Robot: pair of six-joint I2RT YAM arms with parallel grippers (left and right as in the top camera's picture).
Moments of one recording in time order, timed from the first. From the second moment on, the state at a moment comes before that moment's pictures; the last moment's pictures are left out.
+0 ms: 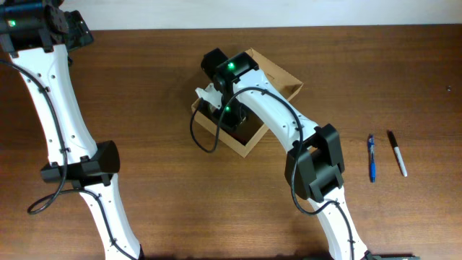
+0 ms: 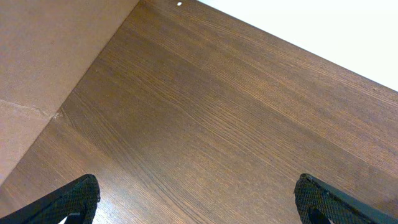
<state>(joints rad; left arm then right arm) 0.16 2.38 3.10 -1.69 -0.37 -0.26 0.59 2.39 2.26 -1.40 -0.07 -0.35</state>
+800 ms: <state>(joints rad) 0.16 2.38 3.10 -1.69 -0.37 -0.26 0.22 1.90 2.30 -1.41 0.15 -0.23</state>
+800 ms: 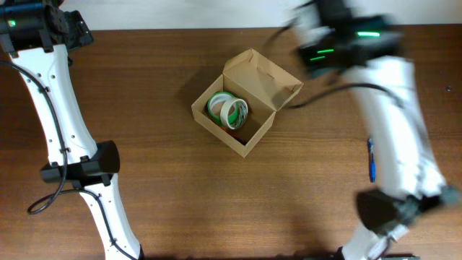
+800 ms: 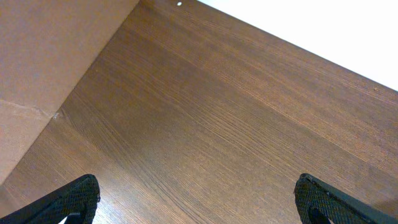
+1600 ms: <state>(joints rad) 0.16 2.38 3.10 -1.69 -0.37 -0.26 -0.47 1.70 1.32 -1.05 -0.08 -0.27</state>
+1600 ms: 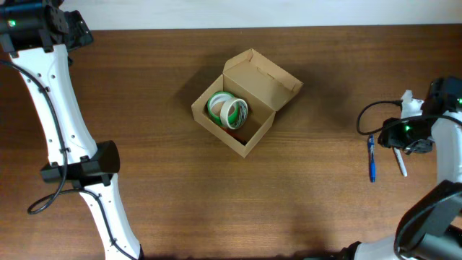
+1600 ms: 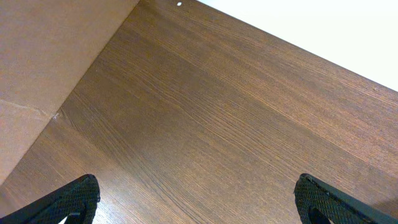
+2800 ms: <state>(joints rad) 0.16 2.38 3.10 -1.69 -0.37 -0.26 -0.40 1.98 1.32 -1.01 0.05 -0.19</state>
